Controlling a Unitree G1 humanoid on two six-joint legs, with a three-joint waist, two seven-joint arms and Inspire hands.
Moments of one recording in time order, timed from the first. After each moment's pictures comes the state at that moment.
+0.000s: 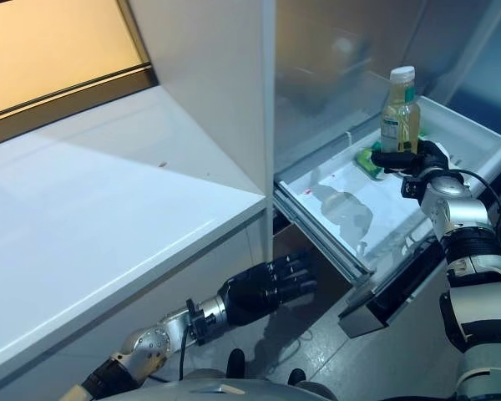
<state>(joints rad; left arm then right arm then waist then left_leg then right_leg) 0.01 0.37 -0.56 0.22 -1.10 0.31 -0.51 -0.77 -0.81 0.25 0.84 0.57 0.27 -0.07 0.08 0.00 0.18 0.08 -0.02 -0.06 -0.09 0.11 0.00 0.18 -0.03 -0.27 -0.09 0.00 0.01</state>
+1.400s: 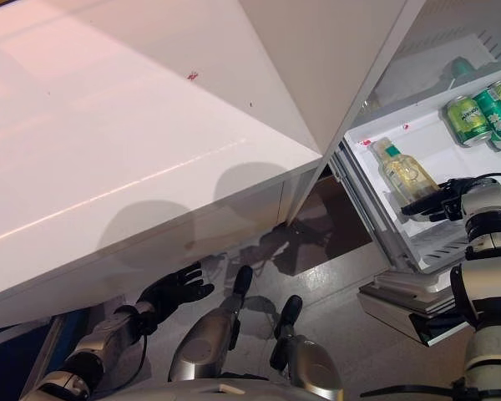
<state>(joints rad) -0.10 0.43 -0.23 0.81 -0.62 0.04 -0.30 -0.95 -0.90 0.29 1.14 0.04 0.51 0.34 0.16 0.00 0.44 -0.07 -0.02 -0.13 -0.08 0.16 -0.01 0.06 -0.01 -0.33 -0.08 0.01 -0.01</state>
